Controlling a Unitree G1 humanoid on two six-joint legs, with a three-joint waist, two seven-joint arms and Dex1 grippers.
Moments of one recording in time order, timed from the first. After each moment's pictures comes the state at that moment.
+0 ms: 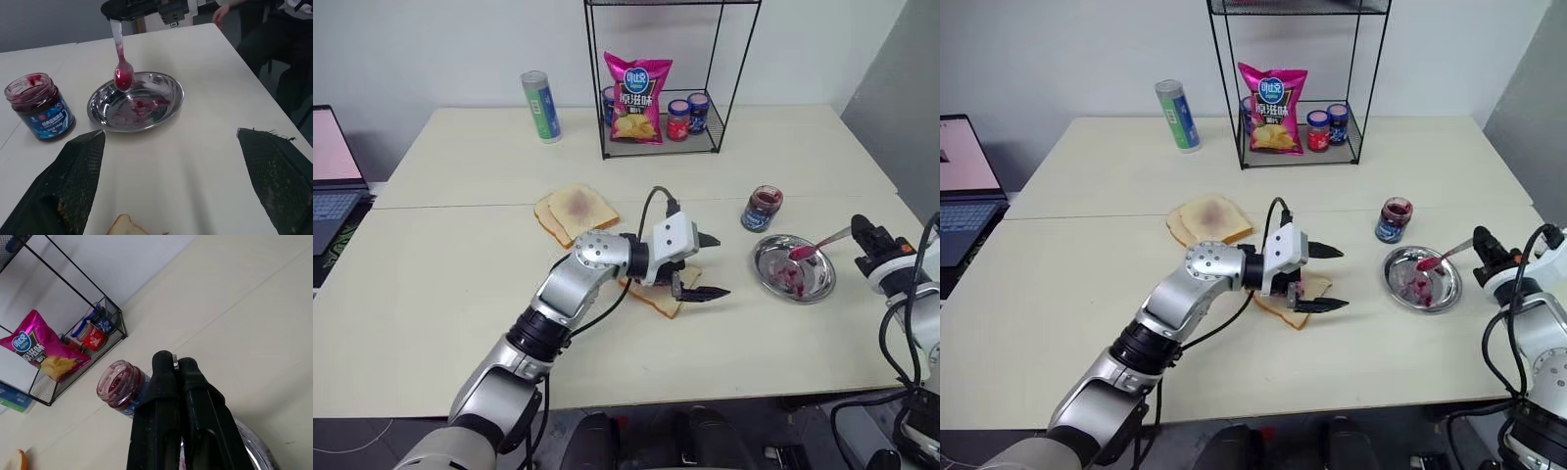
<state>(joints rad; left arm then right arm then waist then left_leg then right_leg) -0.70 0.28 -0.41 0.06 -0.22 0.28 -0.99 -0.21 -0.43 -0.67 -0.18 1.10 0.77 -0.08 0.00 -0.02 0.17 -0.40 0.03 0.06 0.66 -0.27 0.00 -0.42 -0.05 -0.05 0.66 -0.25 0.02</state>
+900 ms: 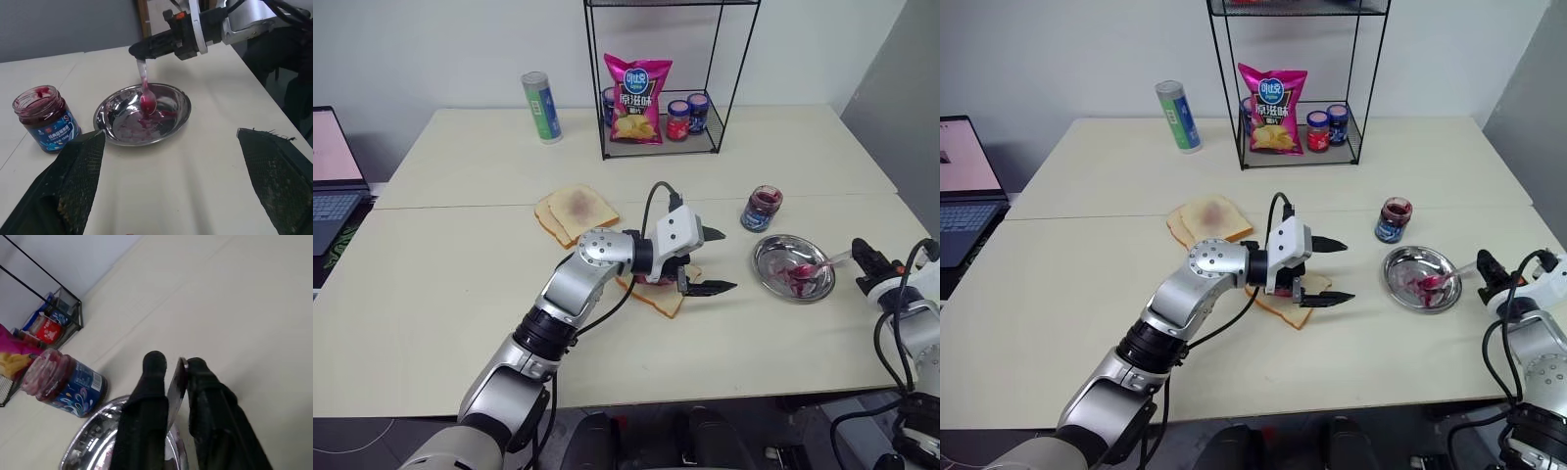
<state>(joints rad) -0.71 0.27 -0.38 0.05 -0.21 0.30 -0.99 -0.21 -0.44 -0.65 0.05 0.93 0.66 0.08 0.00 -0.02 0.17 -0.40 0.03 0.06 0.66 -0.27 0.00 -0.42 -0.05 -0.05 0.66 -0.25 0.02</state>
